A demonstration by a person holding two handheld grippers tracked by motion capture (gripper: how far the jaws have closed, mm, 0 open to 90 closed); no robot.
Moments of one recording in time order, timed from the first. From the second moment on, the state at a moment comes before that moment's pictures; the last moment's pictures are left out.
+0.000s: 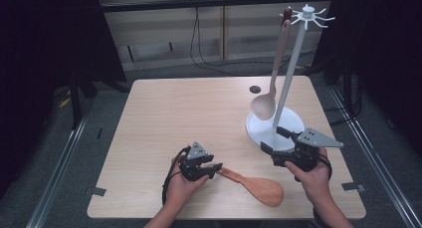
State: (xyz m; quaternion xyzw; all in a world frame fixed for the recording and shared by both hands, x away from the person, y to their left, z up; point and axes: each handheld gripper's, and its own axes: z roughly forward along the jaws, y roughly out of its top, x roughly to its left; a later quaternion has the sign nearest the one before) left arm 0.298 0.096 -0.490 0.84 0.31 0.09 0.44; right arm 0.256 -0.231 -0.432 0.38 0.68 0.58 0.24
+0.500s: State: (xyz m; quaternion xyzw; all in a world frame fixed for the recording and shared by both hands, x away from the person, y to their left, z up) left arm 0.304 0.118 -0.480 0.82 0.35 0.12 0.44; right arm 0.262 -0.199 -0.442 0.34 0.76 0.53 0.18
